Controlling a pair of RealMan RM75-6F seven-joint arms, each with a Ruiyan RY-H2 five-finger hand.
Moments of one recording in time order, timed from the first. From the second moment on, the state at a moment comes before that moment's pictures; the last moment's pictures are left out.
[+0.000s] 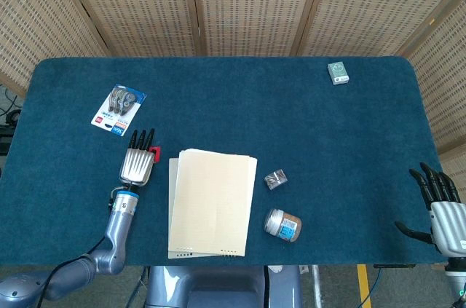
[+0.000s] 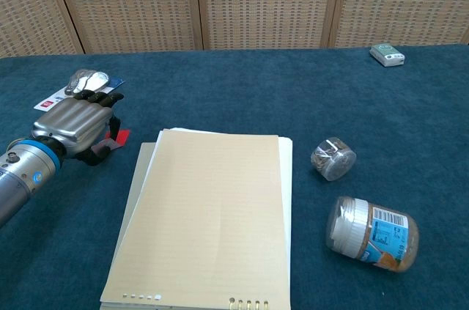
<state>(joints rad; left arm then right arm) -0.62 -1.94 -0.20 -0.92 1.15 1.11 0.66 0.06 -1.07 0.05 -1.57 -1.54 1.50 0.17</state>
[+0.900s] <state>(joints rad) -0.68 -1.89 -0.28 -0.91 1.13 1.11 0.66 0.06 -1.07 0.05 -1.58 -1.54 1.50 0.16</state>
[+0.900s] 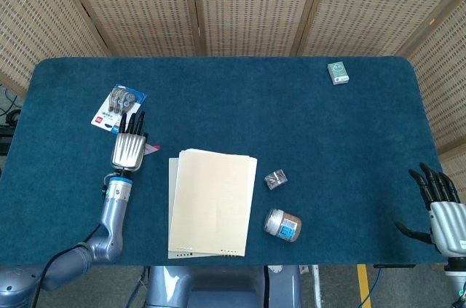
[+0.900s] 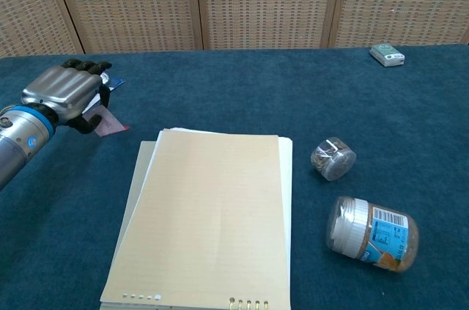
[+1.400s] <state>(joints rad) -0.73 -1.83 -0.36 -1.03 1.17 1.22 0.56 0.06 -1.07 0.06 -1.57 -1.53 1.50 0.19</state>
